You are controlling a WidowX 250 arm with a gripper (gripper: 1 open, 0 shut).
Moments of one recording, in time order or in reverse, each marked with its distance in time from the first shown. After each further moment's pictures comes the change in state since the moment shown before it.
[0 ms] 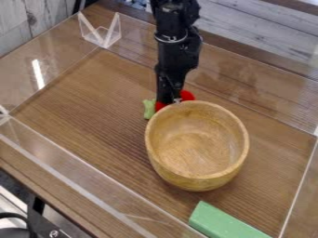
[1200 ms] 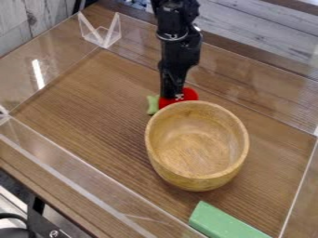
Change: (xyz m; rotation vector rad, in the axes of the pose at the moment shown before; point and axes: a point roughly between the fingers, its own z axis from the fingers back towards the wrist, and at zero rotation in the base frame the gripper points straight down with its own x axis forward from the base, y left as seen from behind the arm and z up) arm 0.011 0.017 -0.005 0.028 -0.048 -0.032
